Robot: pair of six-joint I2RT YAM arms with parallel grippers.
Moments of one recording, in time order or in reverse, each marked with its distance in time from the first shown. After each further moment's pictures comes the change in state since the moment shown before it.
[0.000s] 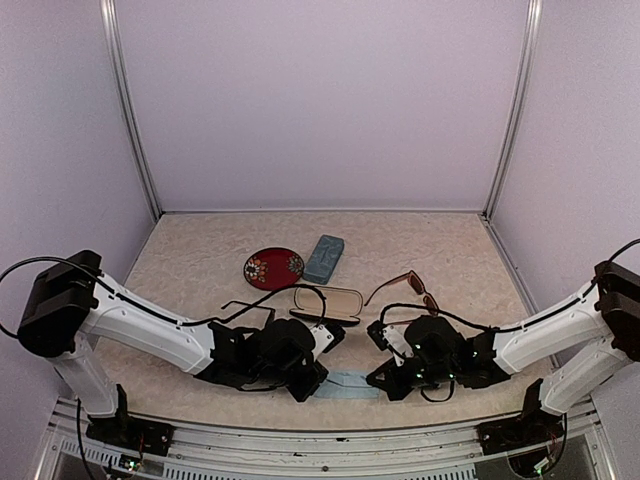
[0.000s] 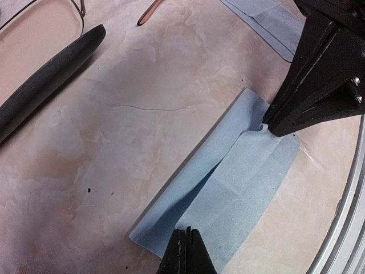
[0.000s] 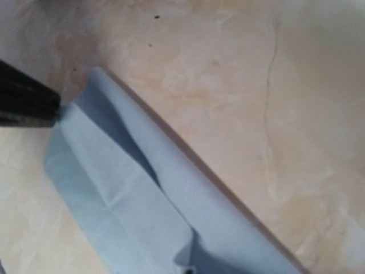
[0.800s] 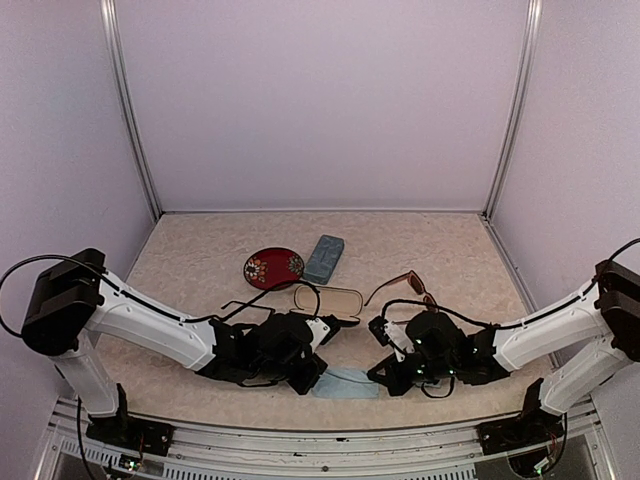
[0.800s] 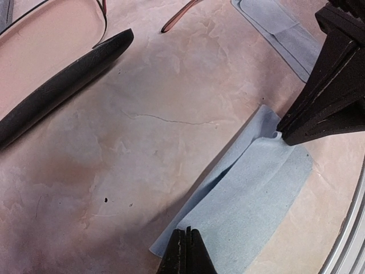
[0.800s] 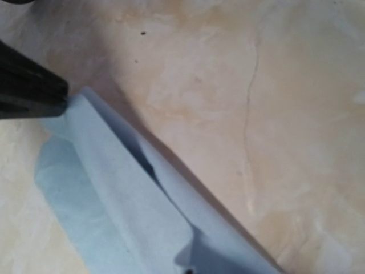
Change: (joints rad) left arm 0.034 0.016 -0.006 0.046 -0.001 -0.048; right arm -0.029 0.000 0.007 -0.002 -0.003 -0.023
